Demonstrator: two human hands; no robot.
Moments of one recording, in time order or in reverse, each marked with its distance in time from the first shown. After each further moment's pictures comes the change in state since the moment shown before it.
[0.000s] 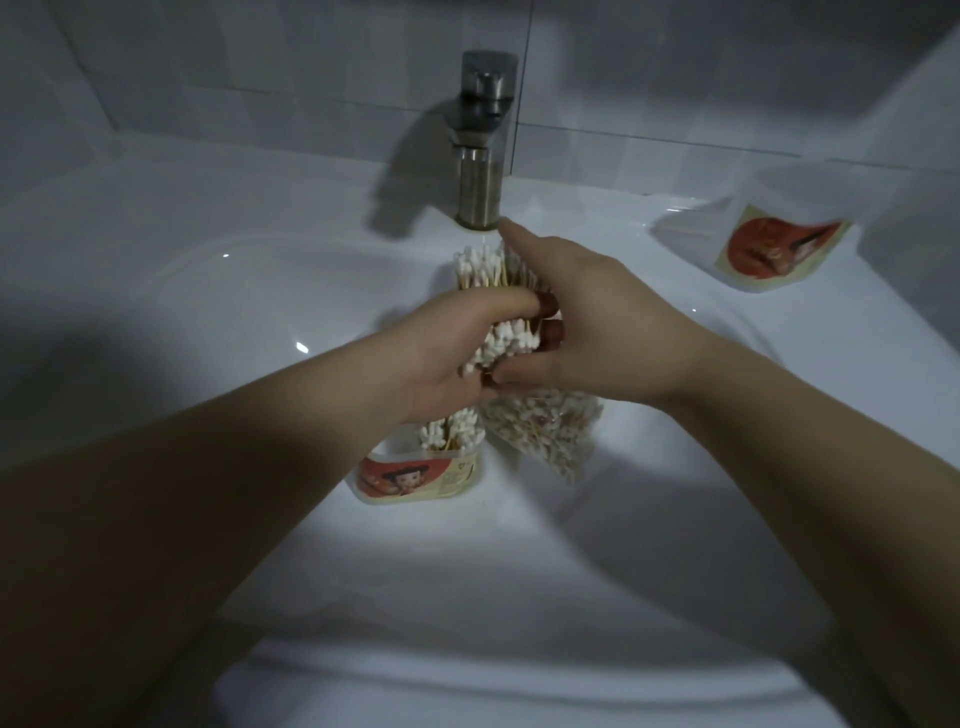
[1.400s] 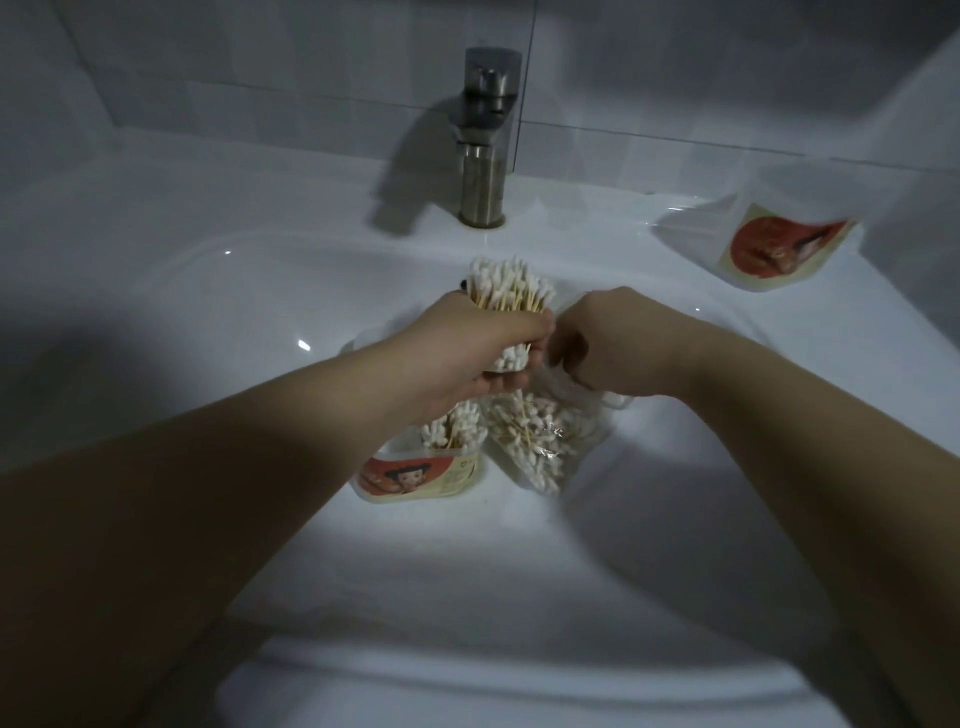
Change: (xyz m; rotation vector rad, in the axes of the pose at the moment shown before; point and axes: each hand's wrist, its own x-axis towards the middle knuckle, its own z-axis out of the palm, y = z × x) left_hand 0.000 -0.007 -0.001 0.248 0.184 0.093; right_hand 0.006 0.033 0.011 -0.242 -0.284 0.259
